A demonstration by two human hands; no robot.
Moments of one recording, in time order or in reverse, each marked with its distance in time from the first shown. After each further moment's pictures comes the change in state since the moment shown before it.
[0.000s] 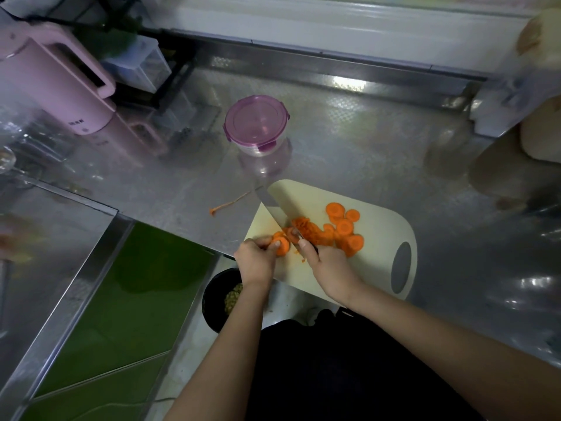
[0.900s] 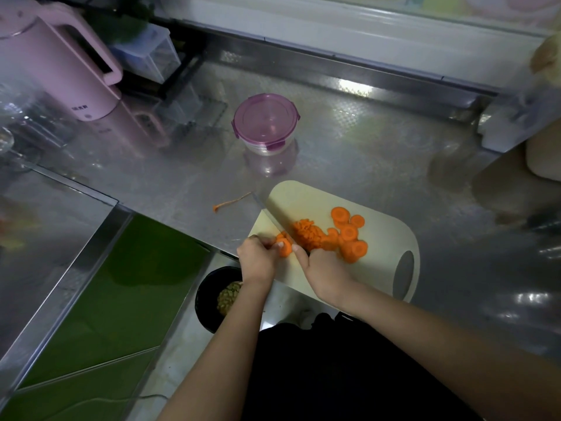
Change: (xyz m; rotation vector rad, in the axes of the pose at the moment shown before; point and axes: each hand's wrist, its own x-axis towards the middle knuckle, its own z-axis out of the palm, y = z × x) left_hand 0.012 -0.008 0.001 0.054 -0.049 0.014; right_hand 0.005 -0.022 0.005 -0.247 -0.094 0.056
